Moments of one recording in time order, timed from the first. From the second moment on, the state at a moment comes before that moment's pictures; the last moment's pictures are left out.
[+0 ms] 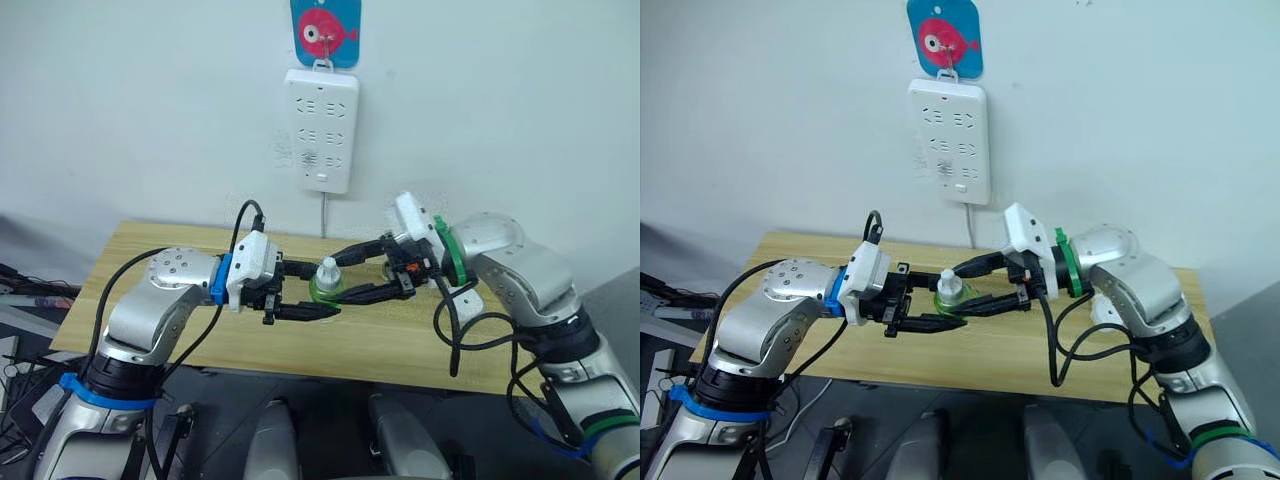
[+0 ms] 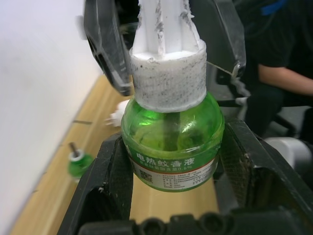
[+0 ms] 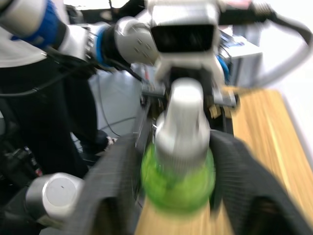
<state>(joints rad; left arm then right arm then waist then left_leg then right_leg) -0.43 0.67 -0.10 -0.21 -0.52 0.41 -1.28 -0.67 -0.57 0.24 -0.25 0.53 0.56 1.19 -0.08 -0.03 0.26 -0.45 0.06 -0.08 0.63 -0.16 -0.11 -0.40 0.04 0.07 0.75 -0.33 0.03</state>
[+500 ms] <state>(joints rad) -0.43 0.58 -0.11 -0.14 -0.46 0.29 -1.25 -0.52 -0.37 0.23 -0.57 0.46 0.71 0.66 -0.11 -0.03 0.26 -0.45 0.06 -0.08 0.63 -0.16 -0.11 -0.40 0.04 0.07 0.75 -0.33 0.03</state>
